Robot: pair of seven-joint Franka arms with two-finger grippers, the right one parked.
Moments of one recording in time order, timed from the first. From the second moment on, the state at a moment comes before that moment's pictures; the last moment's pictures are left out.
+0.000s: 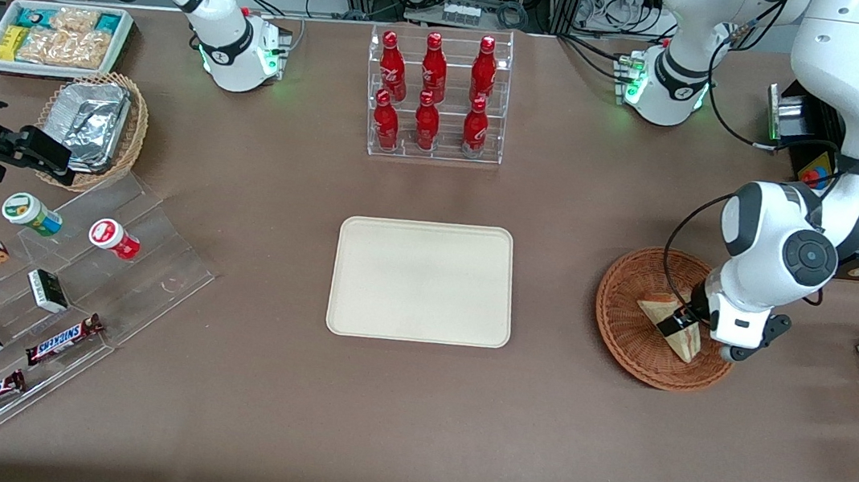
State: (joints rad) arm -0.05 0.31 -0.02 -2.11 -0.03 2.40 -0.69
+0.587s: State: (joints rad) arm -0.05 0.31 -0.02 -2.12 -0.03 2.40 -0.70
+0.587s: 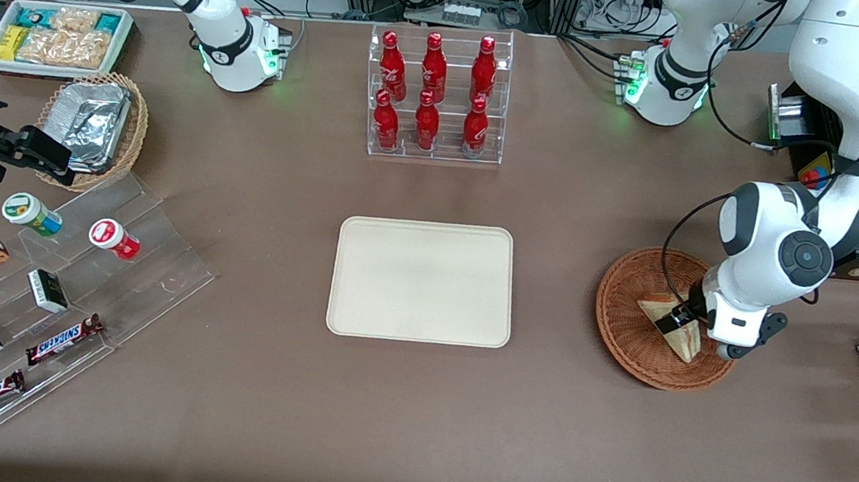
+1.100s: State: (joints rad) arm -0.05 0.32 -0.02 -2.12 -0.03 2.40 -0.71
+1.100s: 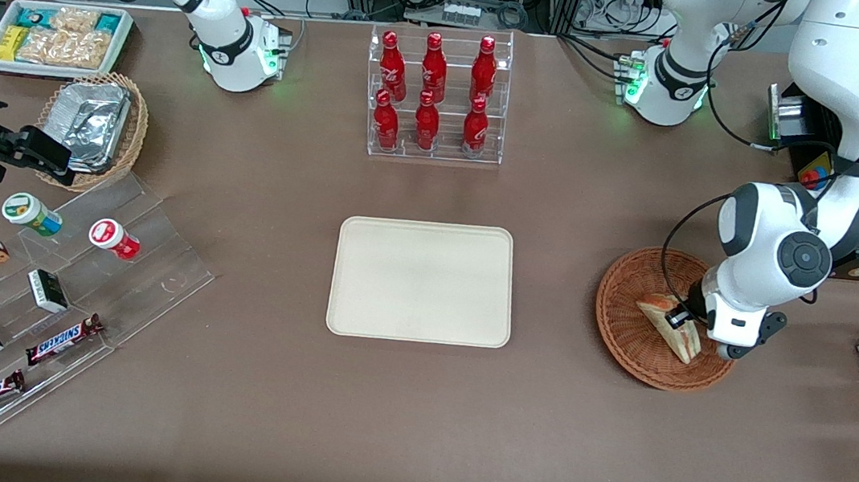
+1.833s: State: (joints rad) arm -0.22 0.24 -0.05 -1.72 0.04 1.79 -0.74
